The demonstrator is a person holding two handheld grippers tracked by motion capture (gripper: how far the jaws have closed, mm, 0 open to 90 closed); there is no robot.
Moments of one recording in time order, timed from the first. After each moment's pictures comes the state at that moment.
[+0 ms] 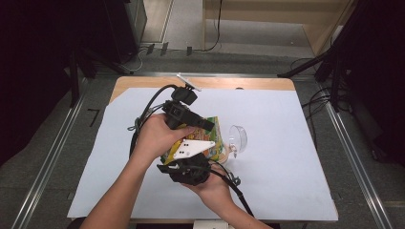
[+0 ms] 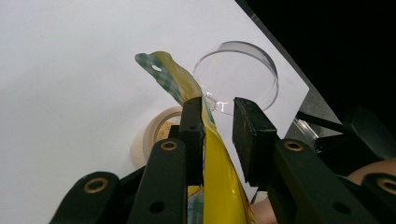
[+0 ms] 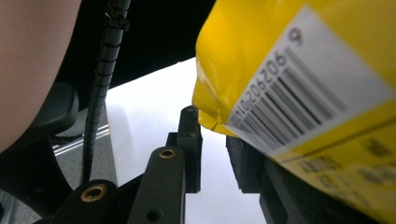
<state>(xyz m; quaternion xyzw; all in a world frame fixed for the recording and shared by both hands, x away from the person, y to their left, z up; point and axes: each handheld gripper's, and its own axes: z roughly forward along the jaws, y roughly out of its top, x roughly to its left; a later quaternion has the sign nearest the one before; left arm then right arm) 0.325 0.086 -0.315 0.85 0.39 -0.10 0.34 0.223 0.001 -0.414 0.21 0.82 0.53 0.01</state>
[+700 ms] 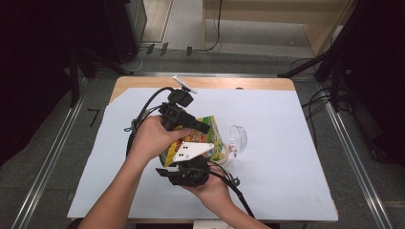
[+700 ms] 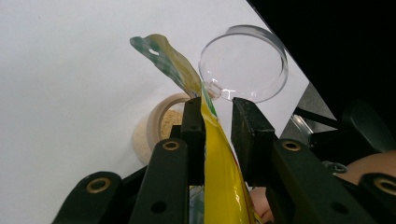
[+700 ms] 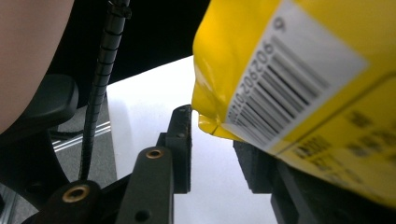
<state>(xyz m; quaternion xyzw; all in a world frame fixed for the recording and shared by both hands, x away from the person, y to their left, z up) 0.326 0.098 -0.323 0.85 0.40 -0.11 0.33 0.222 0.002 -0.422 0.20 0.83 0.53 0.01</state>
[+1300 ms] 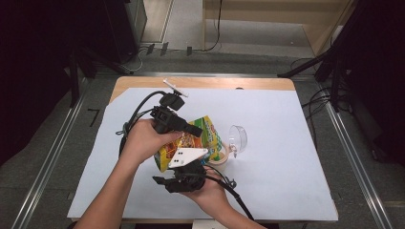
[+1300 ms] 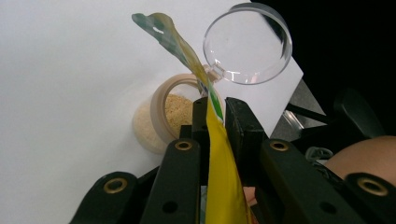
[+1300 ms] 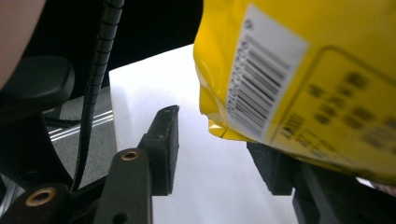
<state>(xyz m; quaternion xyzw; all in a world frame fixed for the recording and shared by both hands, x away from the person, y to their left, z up) 0.322 0.120 -0.332 0.84 0.40 -0.14 0.33 0.216 0.011 -0.436 0.18 0.84 0.51 0.01</state>
